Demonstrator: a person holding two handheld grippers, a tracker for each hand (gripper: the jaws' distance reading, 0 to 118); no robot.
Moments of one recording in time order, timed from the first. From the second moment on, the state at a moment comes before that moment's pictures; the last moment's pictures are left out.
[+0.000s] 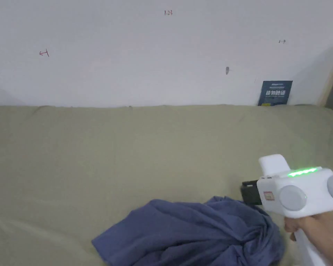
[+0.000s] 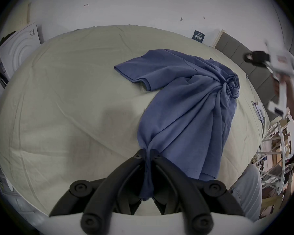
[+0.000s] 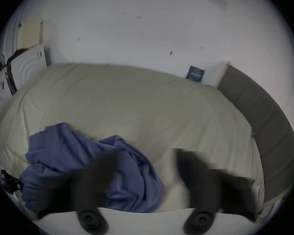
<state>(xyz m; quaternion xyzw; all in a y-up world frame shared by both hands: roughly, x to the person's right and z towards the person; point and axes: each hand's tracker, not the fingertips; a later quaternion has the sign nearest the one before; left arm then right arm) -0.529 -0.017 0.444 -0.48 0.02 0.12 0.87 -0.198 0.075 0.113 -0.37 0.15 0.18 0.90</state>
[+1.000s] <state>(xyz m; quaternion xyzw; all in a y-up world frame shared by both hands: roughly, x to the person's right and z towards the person) -0.573 0.117 0.471 -0.36 0.13 0.10 0.92 -0.096 0.233 0.189 -0.33 0.17 0.10 0.93</state>
